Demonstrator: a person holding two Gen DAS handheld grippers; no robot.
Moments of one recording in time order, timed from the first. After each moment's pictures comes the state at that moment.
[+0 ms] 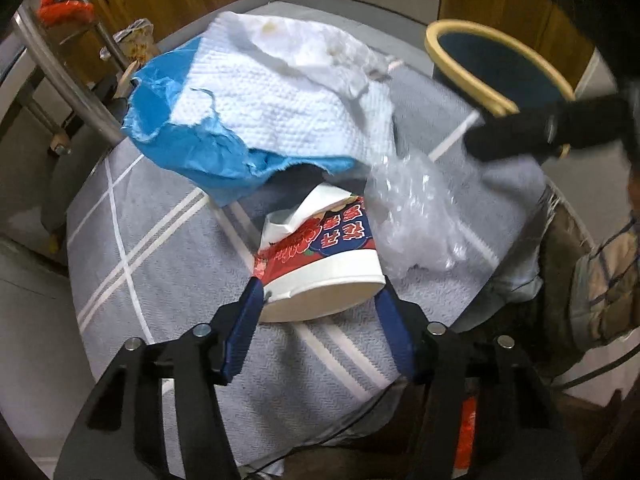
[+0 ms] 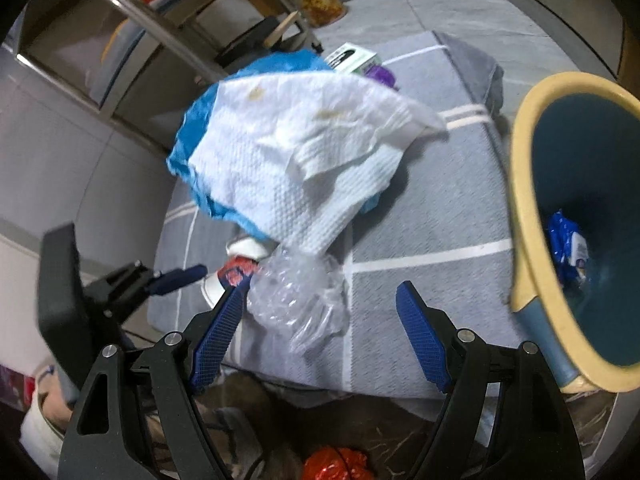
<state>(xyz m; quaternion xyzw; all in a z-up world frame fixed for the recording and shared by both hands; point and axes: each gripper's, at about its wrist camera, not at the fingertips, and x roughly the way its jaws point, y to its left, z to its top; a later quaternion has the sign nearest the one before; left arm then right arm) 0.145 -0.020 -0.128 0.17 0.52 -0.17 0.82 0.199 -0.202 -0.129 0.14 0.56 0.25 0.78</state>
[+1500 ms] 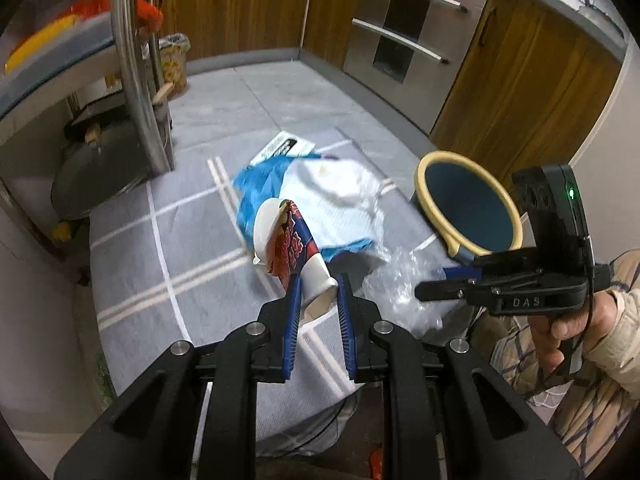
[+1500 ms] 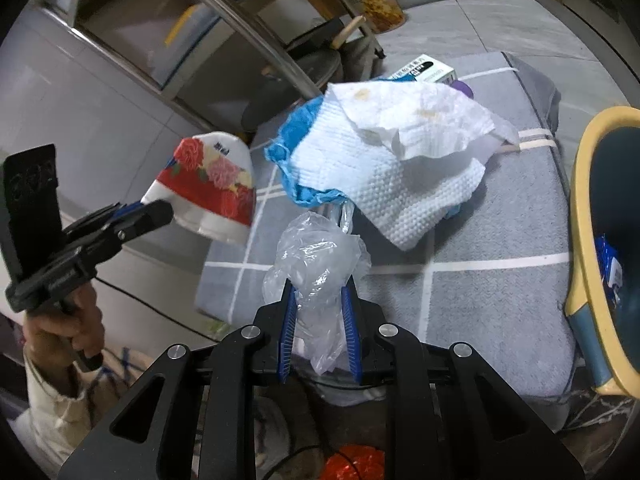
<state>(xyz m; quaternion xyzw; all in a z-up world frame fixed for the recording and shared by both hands) 0.140 0.044 -0.015 0.02 0.45 -0.19 0.87 0.171 -0.196 -0.089 0.15 0.53 0.34 0.76</state>
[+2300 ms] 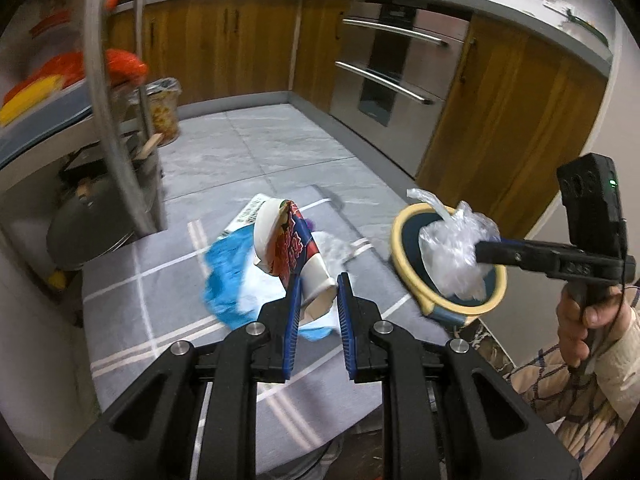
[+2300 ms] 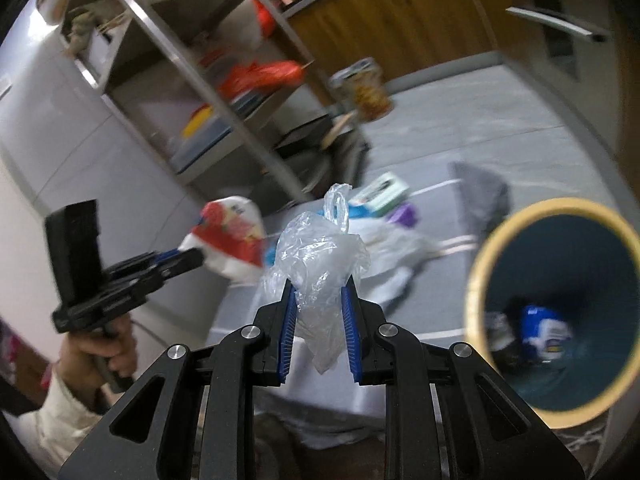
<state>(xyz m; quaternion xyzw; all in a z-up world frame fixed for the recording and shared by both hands) 0.154 -0.007 0.021 0.02 0.39 -0.21 0.90 0.173 -0.284 -0.012 0.17 0.41 0.30 0.85</state>
